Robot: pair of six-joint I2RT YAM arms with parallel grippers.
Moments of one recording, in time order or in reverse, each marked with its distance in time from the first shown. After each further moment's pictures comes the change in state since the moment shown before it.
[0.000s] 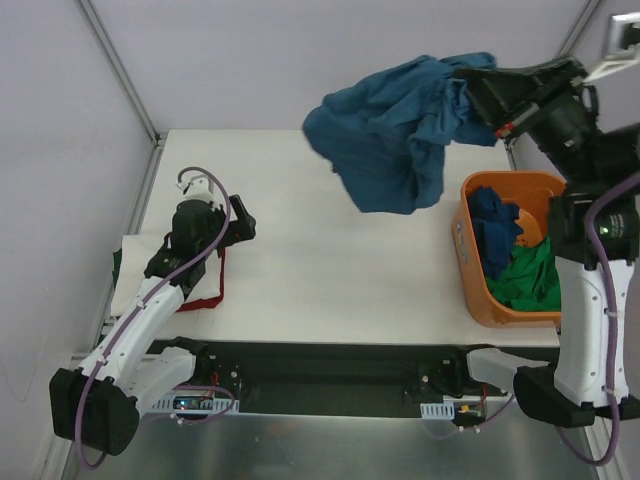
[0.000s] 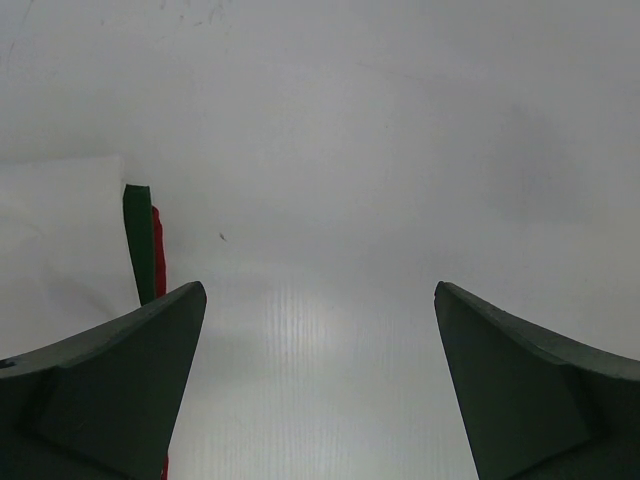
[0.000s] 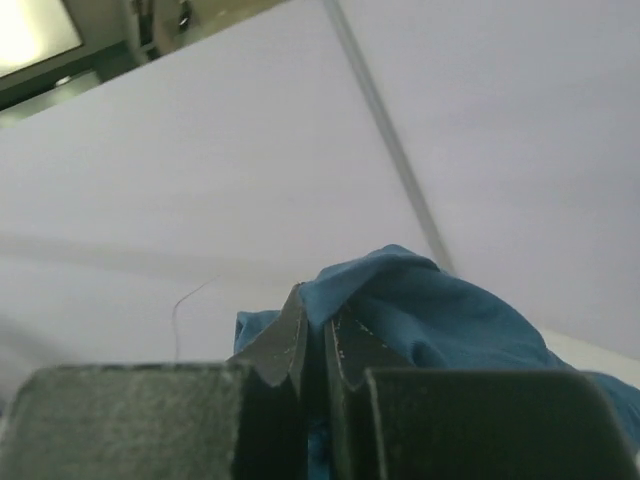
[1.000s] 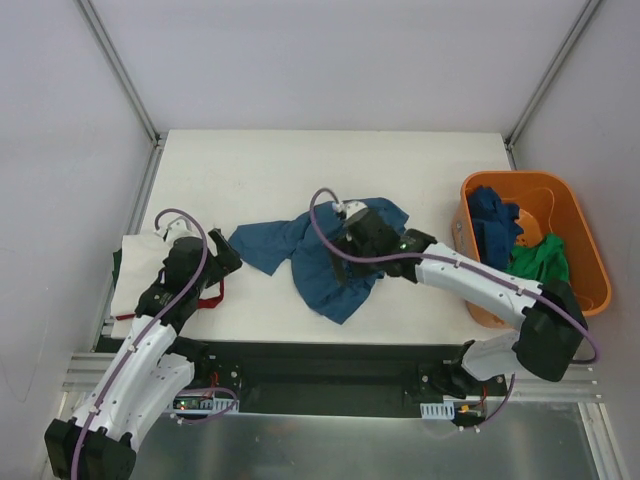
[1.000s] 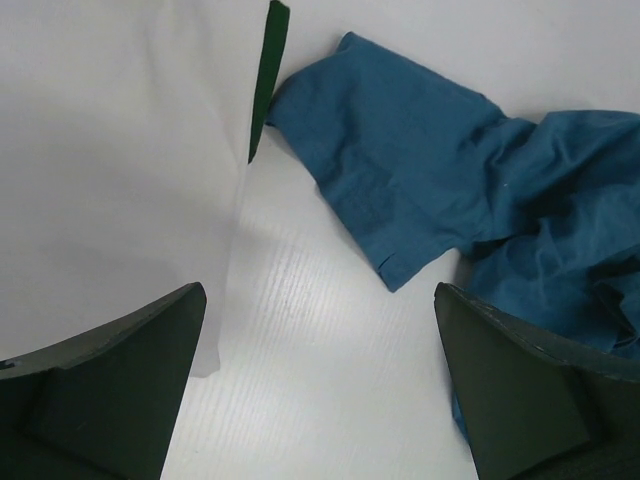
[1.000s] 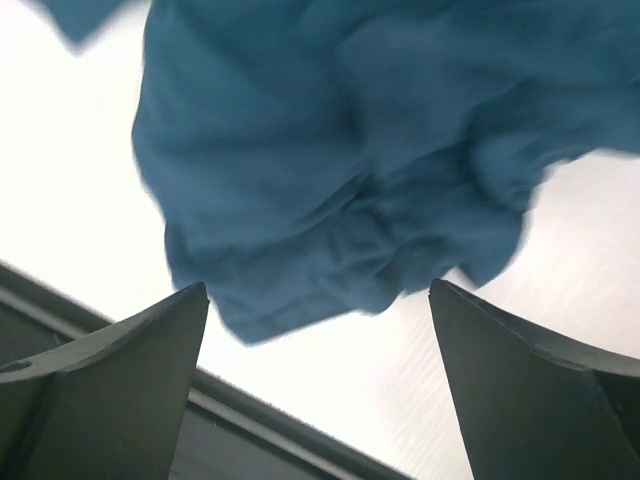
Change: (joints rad) left arm 0.000 -0.306 -0.195 -0.264 -0.151 -0.270; right arm 0.748 0.246 -0.786 -0.489 0.740 -0.544
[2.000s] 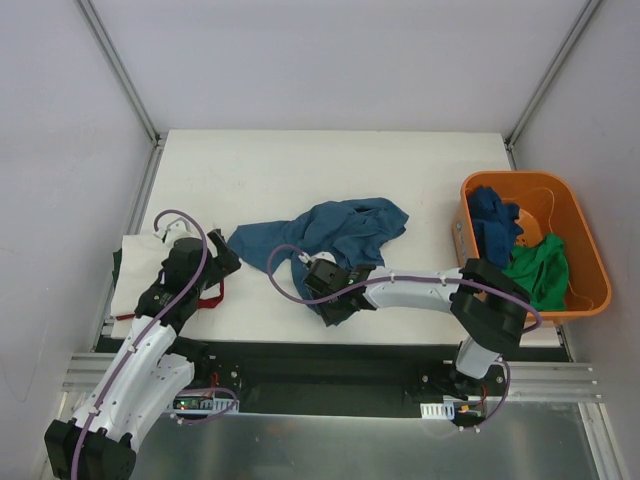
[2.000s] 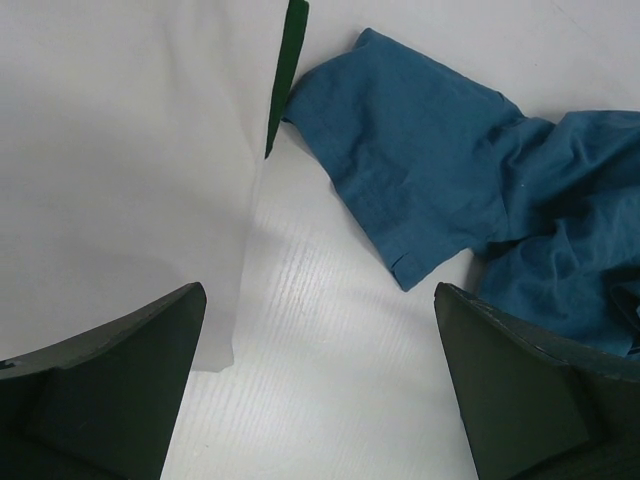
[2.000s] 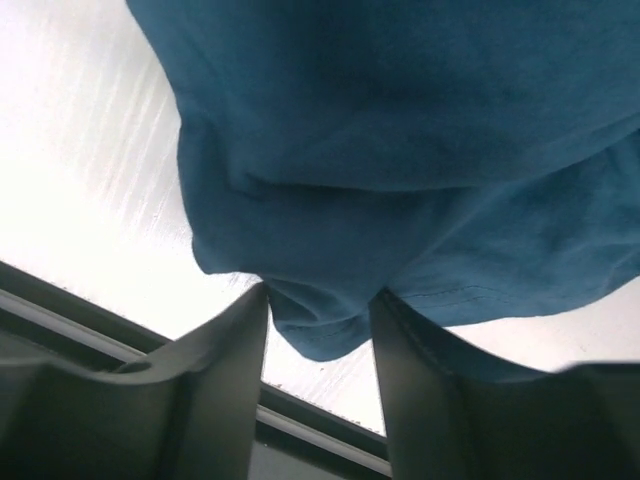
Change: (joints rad) left arm 0.000 0.009 0.000 -0.030 -0.016 0.000; right arm 0.322 0.293 -0.109 0.092 0.022 0.197
